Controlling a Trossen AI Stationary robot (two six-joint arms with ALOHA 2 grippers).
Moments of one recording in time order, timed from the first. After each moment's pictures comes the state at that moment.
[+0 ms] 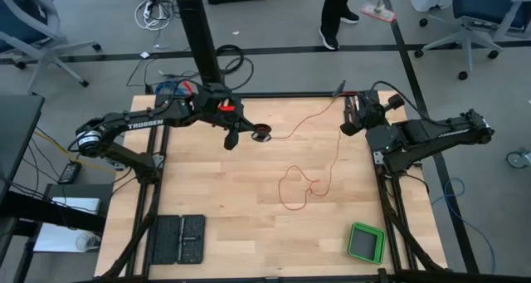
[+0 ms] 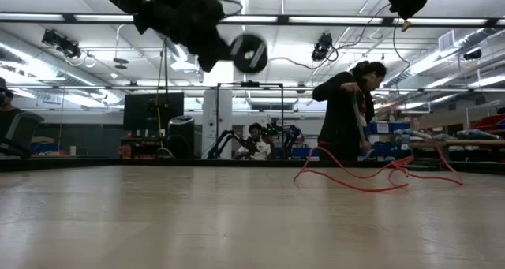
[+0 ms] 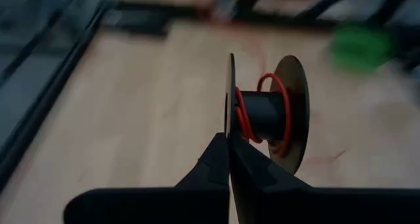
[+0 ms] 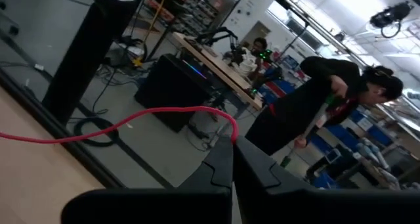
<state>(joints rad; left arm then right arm) 0.45 1.37 0.99 -0.17 0.41 0.17 0.21 0.79 0.88 -0.62 1.50 -0.08</state>
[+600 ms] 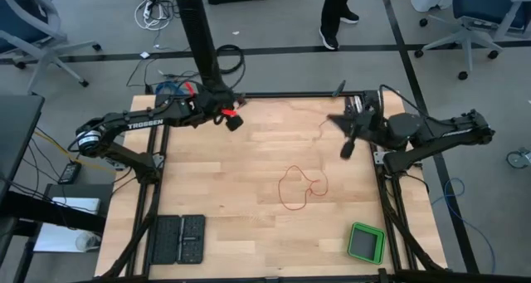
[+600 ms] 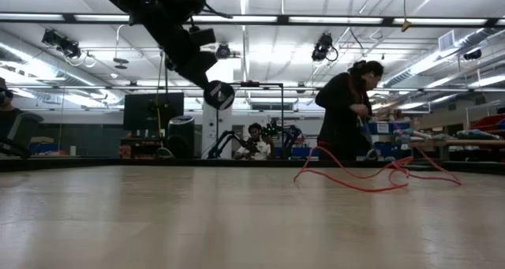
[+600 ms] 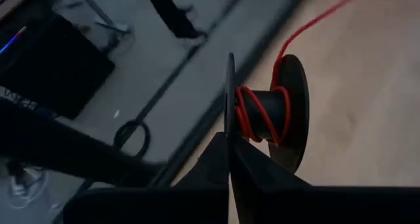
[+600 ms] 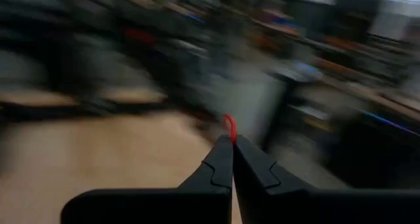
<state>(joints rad) 0.45 1.37 0.99 -0.24 -0.42 0.11 0.21 0.76 0.88 -0.20 0.67 -0.13</state>
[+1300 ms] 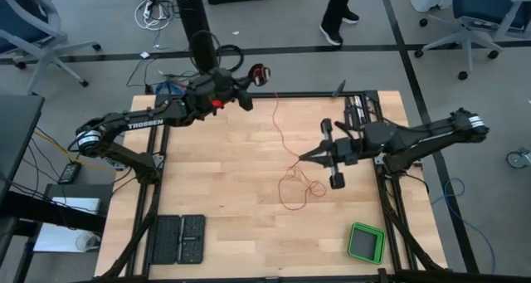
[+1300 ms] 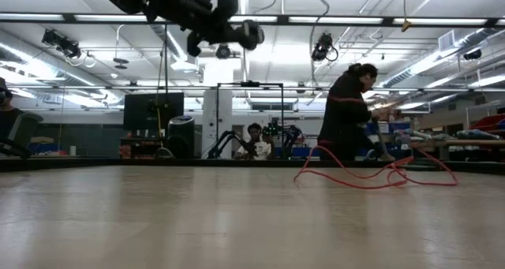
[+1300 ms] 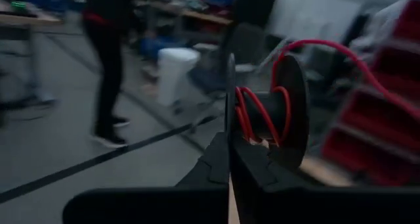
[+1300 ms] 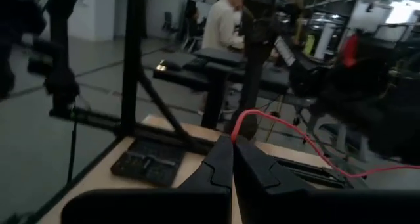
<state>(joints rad) 0.44 1.37 0.99 0.36 -0.23 -0.28 0.21 1.01 0.88 0.13 0.08 -0.22</state>
